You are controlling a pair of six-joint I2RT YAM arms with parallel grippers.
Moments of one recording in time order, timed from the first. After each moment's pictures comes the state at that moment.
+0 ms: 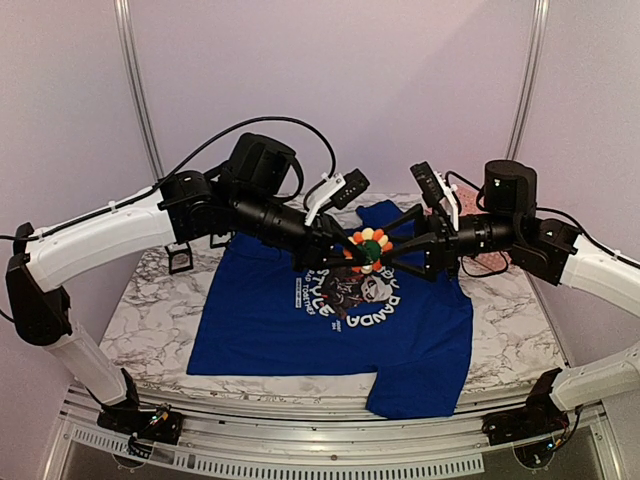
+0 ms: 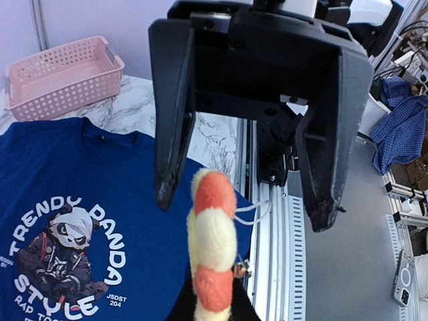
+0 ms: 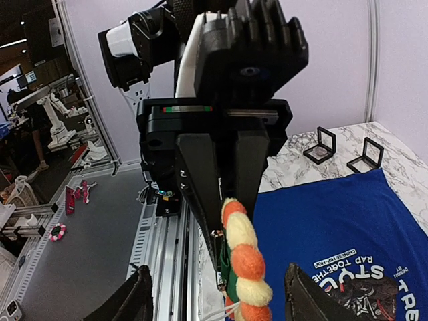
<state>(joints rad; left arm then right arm) -1.00 1.60 1.56 -0.52 0.52 0.01 0.74 1.16 1.03 -0.07 -0.81 0.05</state>
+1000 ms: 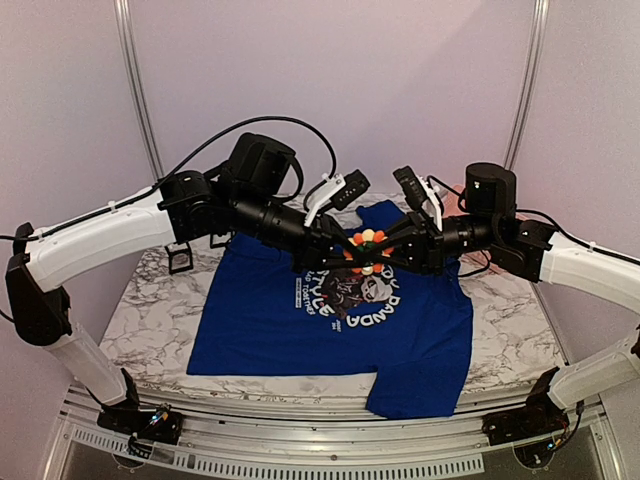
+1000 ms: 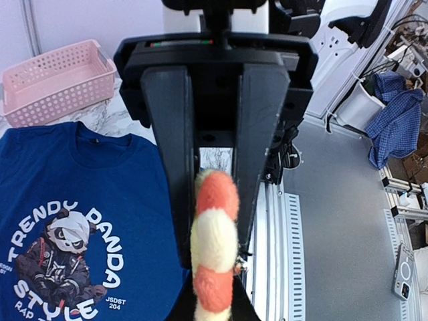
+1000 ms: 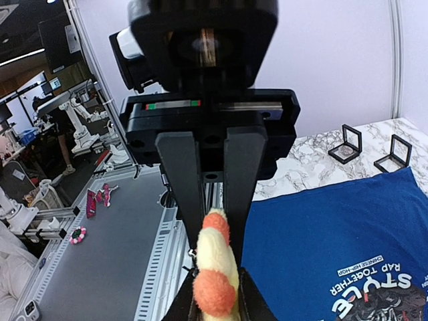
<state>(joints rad) -1.00 1.60 1.56 -0.51 0.54 0.03 0.74 1.28 1.02 0.06 -0.92 0.13</state>
